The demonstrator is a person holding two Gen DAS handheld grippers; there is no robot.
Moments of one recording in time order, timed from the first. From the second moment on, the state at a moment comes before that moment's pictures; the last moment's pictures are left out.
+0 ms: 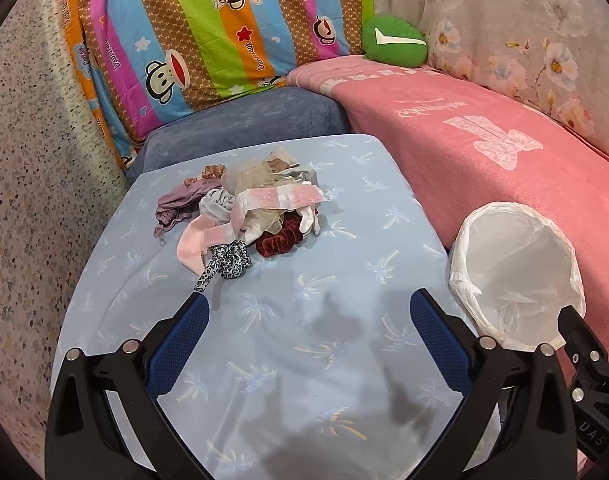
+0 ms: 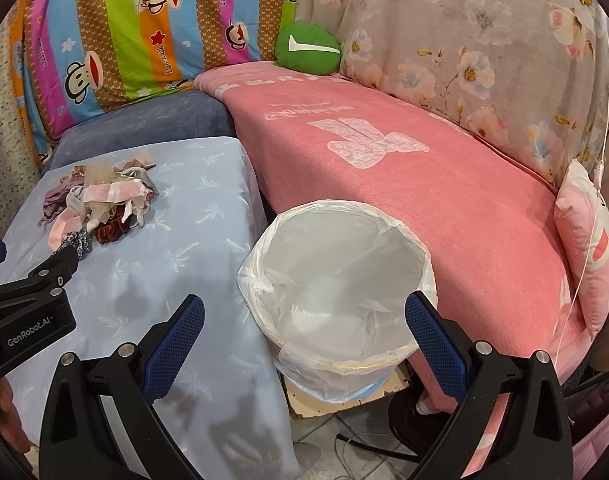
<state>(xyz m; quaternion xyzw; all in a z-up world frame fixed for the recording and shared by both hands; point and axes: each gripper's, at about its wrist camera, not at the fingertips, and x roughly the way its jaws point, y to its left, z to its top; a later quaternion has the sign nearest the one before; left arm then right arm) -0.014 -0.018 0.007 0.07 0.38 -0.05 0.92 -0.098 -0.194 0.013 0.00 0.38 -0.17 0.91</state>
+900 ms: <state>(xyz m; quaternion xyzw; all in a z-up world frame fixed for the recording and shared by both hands) -0.019 -0.036 0.008 0.07 0.39 -0.06 0.92 -0.108 -0.213 0.013 0.02 0.39 -0.18 0.90</state>
